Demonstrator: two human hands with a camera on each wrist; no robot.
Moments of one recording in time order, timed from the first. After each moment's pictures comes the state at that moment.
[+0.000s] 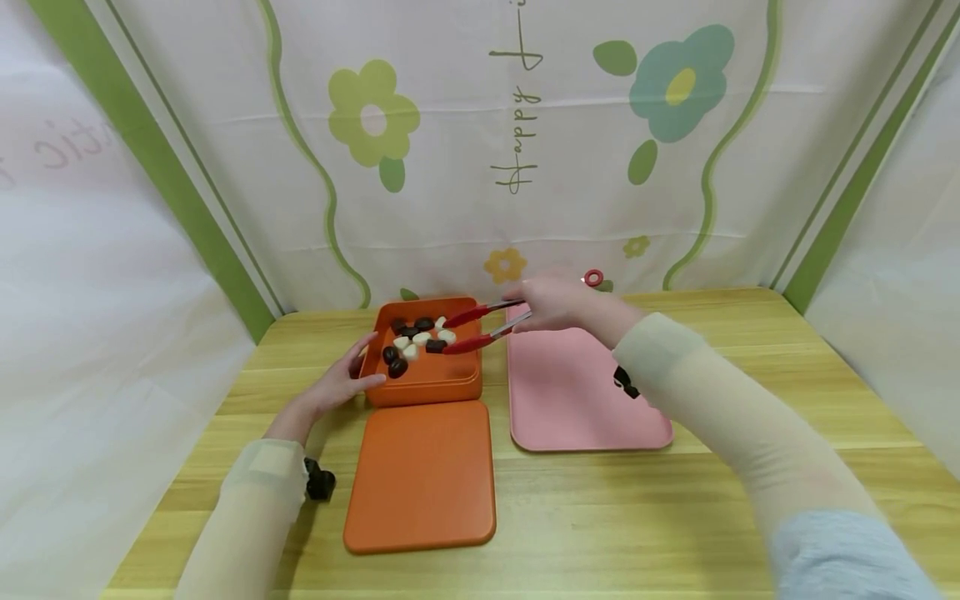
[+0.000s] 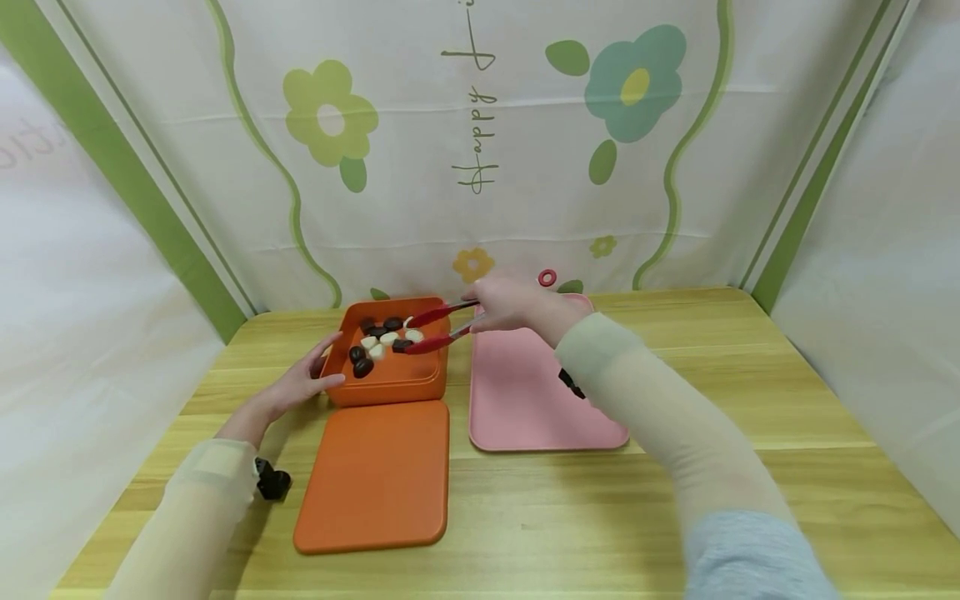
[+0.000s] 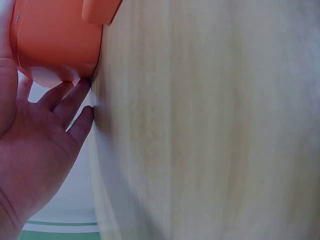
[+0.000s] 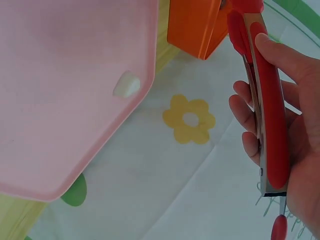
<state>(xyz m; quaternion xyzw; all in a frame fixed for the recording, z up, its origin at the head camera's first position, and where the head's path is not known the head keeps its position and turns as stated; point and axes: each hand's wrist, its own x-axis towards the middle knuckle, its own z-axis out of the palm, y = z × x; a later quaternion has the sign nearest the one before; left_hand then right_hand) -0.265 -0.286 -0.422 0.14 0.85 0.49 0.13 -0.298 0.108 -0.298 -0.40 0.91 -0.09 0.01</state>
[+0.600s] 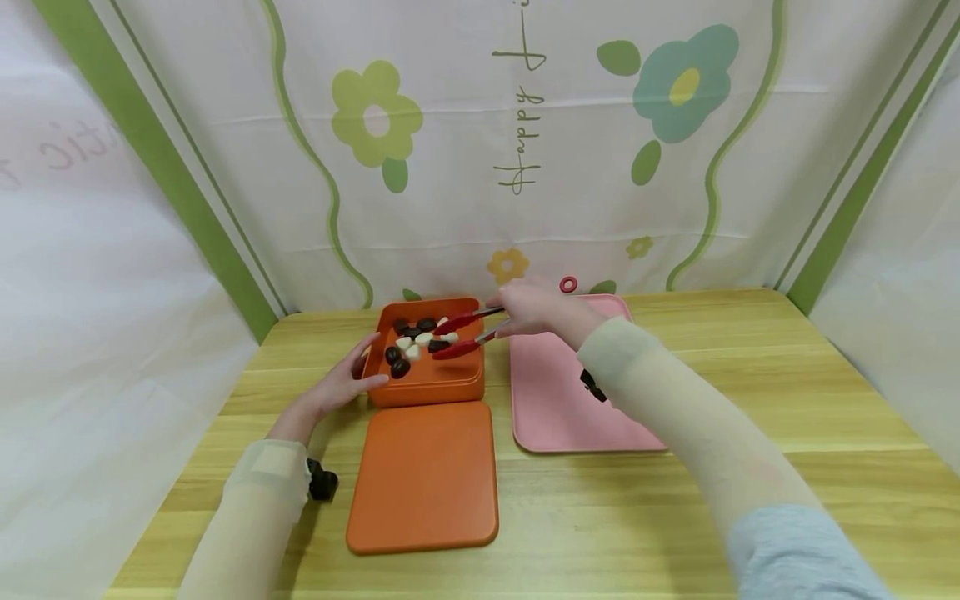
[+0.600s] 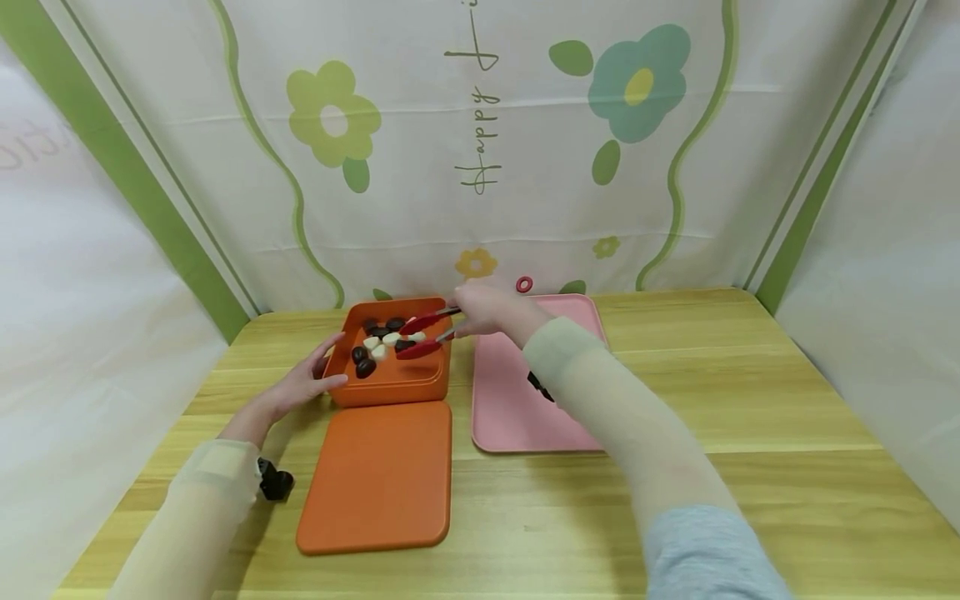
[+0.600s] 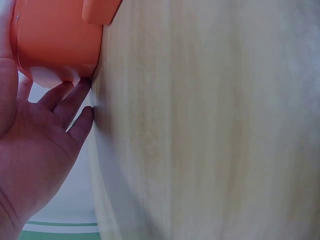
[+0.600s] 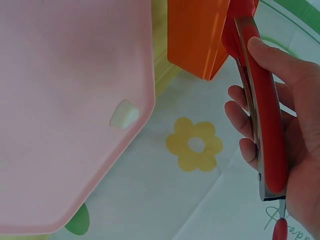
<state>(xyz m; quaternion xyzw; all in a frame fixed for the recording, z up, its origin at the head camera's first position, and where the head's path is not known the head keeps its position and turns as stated) -0.261 -0.283 -0.414 0.14 0.86 0.48 0.13 -0.312 0.073 -0.313 -0.38 0.92 -0.03 0.02</state>
